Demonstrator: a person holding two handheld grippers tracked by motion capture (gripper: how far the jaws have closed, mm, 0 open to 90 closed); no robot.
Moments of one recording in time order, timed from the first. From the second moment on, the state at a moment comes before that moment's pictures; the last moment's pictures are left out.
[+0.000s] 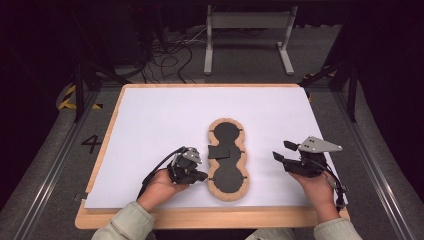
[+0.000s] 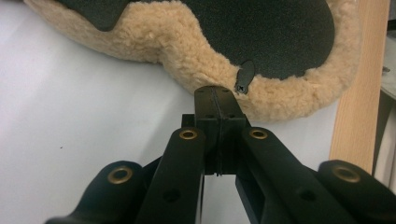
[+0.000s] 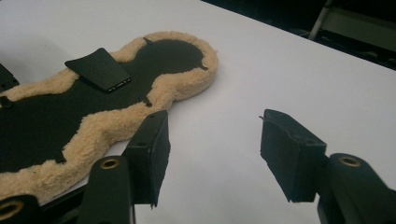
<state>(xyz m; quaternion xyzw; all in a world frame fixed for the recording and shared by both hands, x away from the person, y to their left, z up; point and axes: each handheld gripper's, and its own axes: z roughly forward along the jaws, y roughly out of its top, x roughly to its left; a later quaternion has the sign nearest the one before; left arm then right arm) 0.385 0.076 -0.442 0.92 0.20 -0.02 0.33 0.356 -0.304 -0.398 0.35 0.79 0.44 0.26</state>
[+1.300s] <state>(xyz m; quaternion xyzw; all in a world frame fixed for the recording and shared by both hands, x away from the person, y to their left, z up) 0.376 0.175 -0.426 0.81 0.36 0.13 0.44 0.457 -0.234 -0.388 0.40 0.84 0.31 0.18</state>
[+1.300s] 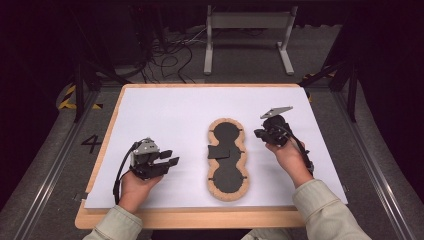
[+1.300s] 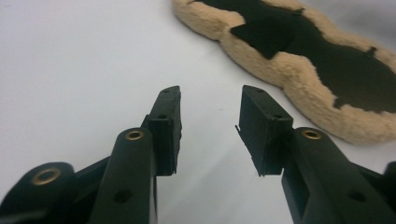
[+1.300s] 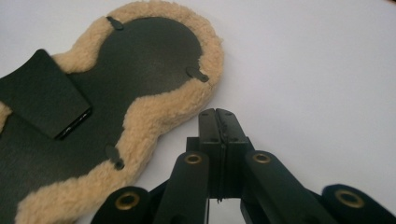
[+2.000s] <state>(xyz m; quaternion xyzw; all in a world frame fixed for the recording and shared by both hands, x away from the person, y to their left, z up) 0.376 0.201 -0.433 0.78 0.40 0.16 0.44 0.511 -0.206 -0.425 0.46 0.84 0.26 0.12</state>
